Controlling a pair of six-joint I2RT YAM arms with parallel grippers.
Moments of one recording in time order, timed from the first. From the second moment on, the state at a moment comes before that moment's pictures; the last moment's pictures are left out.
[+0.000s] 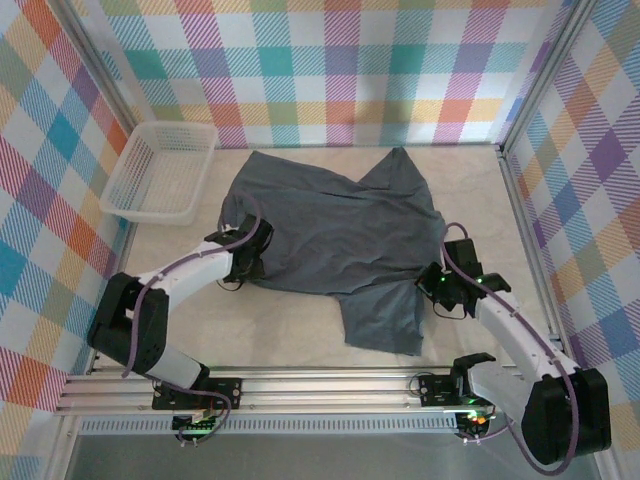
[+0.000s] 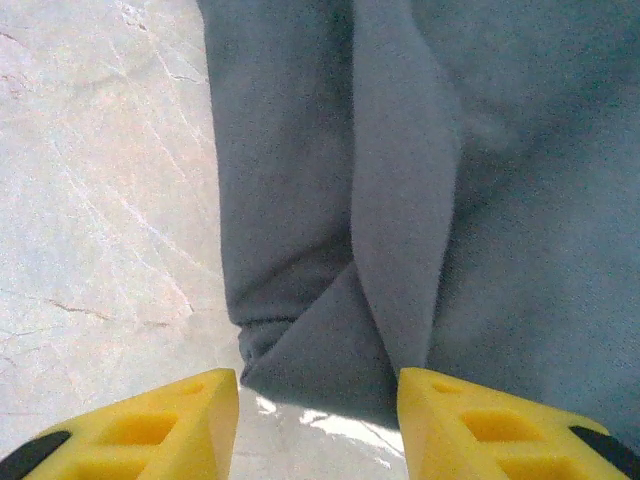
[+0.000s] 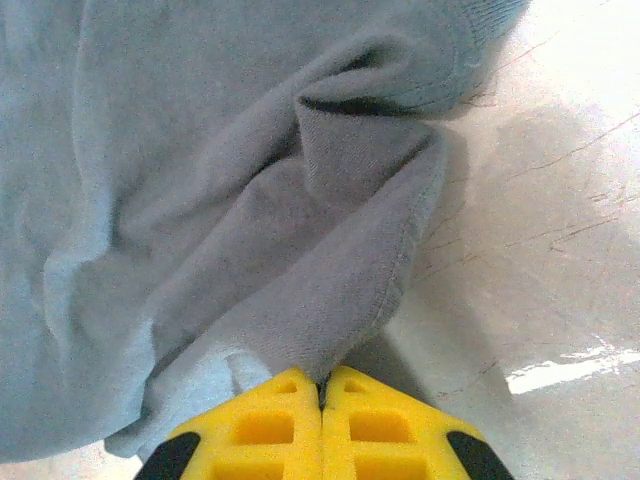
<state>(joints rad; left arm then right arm) -0.45 1.52 0.92 -0.70 -0.35 -0.63 0.22 0.99 0.57 -0.62 -0.15 0.88</state>
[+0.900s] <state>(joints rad) -0.38 1.37 1.03 -0.74 -0.31 -0.57 0.18 0.79 0.75 -0.84 0.01 0.94</state>
